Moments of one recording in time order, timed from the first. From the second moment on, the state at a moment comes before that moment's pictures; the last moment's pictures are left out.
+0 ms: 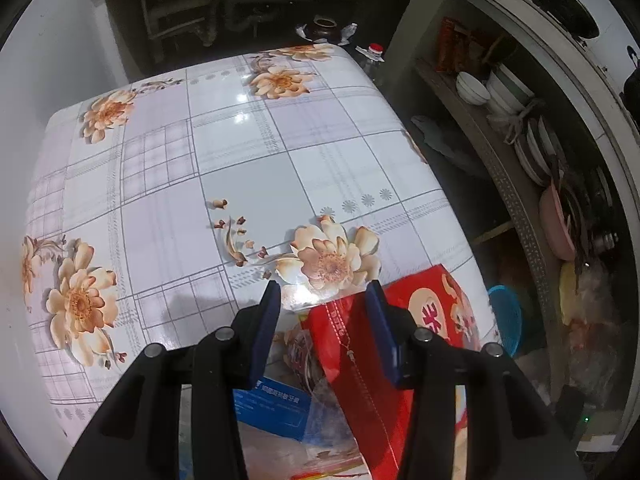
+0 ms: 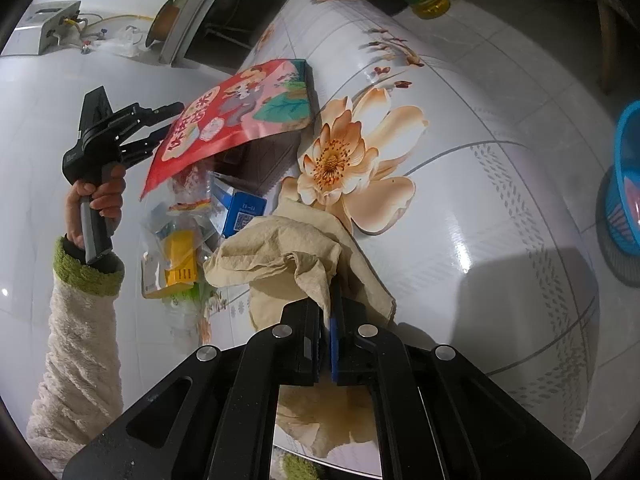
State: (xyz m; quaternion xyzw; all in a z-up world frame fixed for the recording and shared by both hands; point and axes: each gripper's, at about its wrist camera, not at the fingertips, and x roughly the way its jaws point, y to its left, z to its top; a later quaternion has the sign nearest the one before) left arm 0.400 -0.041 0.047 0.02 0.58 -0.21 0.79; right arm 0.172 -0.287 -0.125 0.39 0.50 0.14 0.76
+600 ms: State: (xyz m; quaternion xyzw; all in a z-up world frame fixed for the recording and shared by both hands) left arm 0.389 -0.039 0.063 0.02 0.56 -0.24 0.79; right arm 0.173 -0.286 -0.126 0.39 0.50 0.13 0.76
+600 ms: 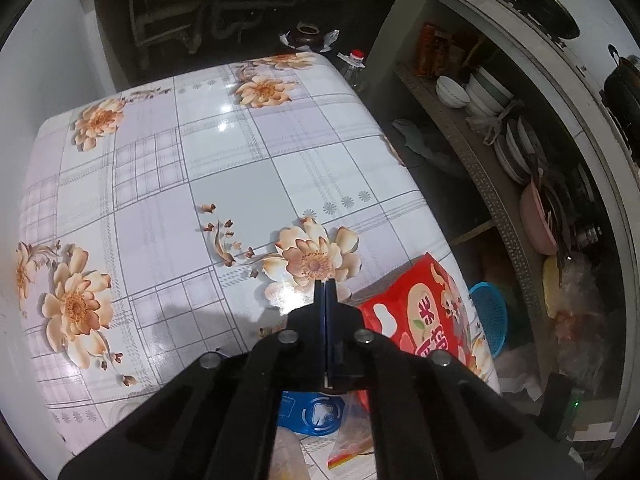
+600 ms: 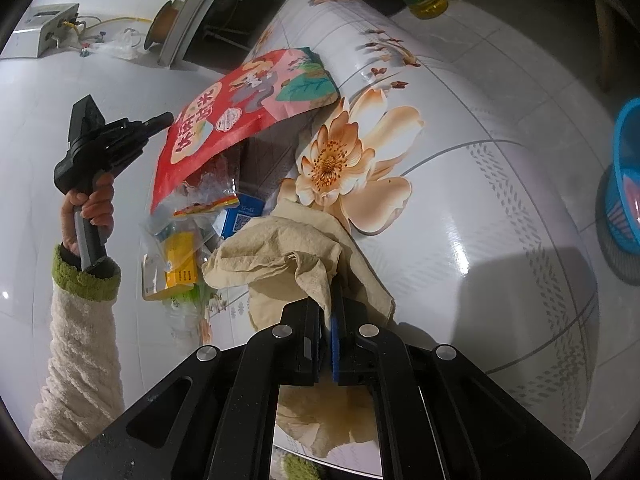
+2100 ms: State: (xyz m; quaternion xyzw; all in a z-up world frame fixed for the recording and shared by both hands) left arm 0.172 -0.217 -0.042 0.71 0.14 -0.28 0.63; right arm 0.135 -0.327 -0.142 0.46 0.46 0.13 0.74
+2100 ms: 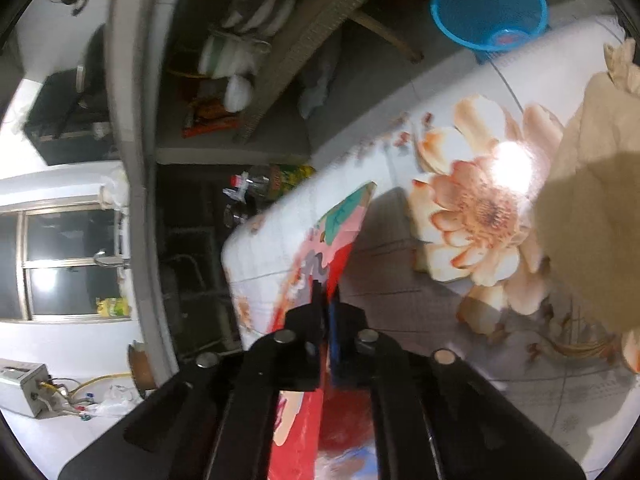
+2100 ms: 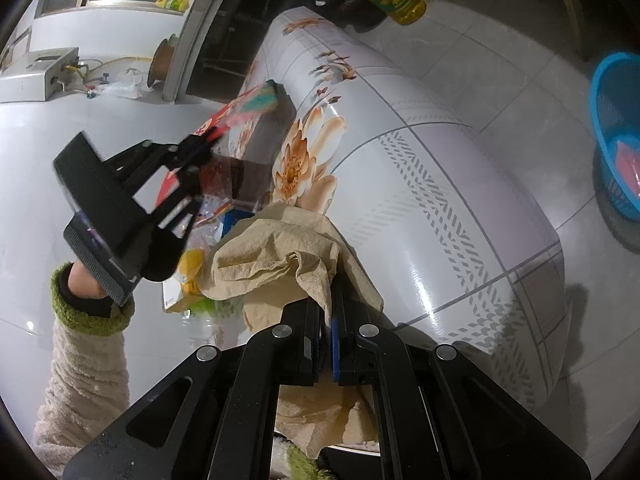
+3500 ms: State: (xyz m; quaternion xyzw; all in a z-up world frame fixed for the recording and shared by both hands) left arm 0.181 -0.443 -0.003 0.12 0.50 -0.45 0.73; right arm -0.022 -0.513 -0.145 0.56 0.31 -0.14 0.75
